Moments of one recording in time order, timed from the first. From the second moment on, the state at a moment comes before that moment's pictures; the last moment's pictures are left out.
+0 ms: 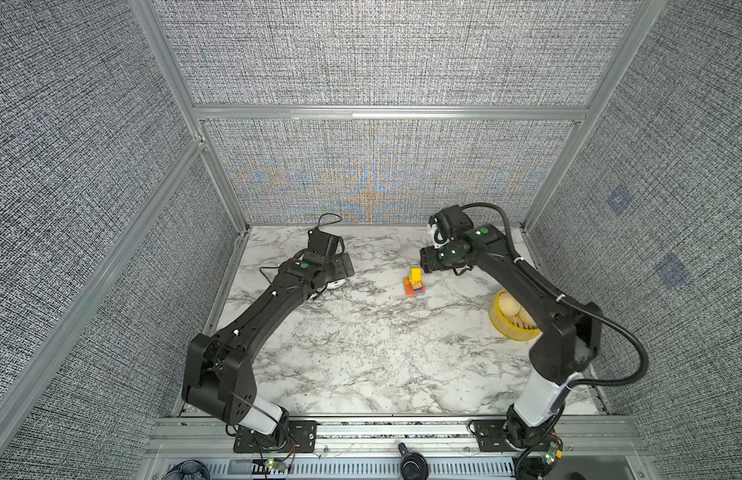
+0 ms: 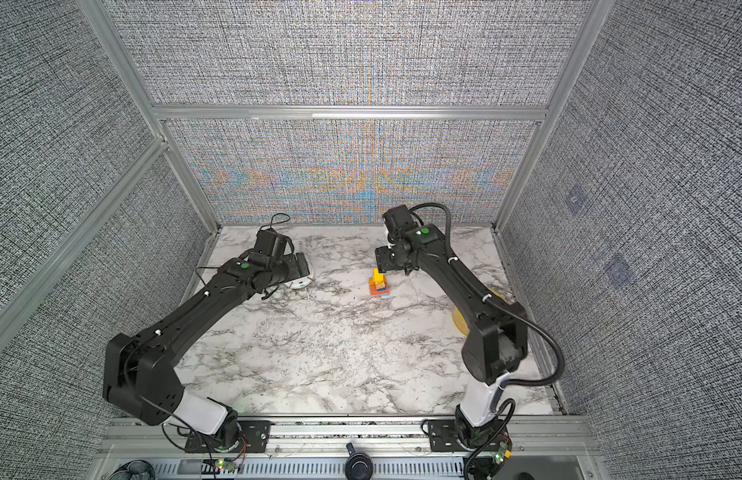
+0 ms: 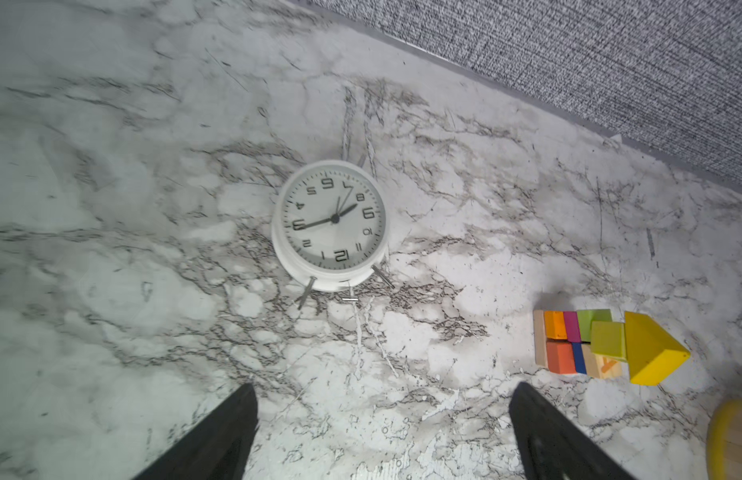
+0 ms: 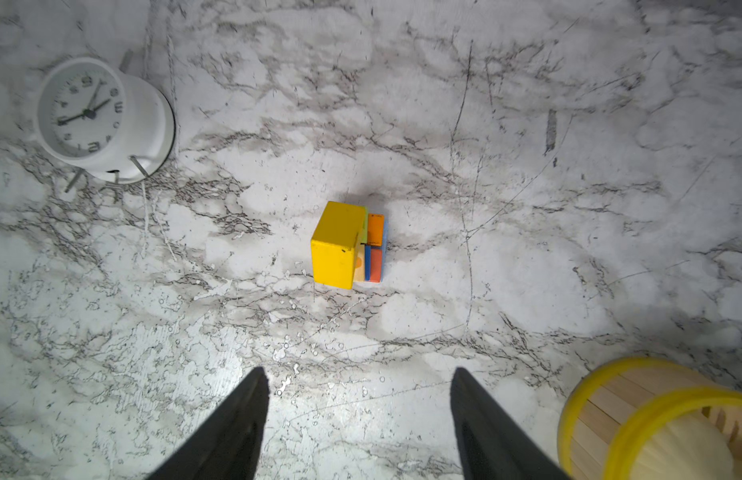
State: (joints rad) left arm -0.44 1.49 1.26 -0.61 -0.18 -0.60; right arm 0.45 1.71 1.66 -0.94 0.08 0.20
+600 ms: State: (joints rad) left arm -0.44 0.99 1.06 -0.66 -0.53 -0.48; right arm 0.45 1.04 0.64 -0.17 0.40 0.08
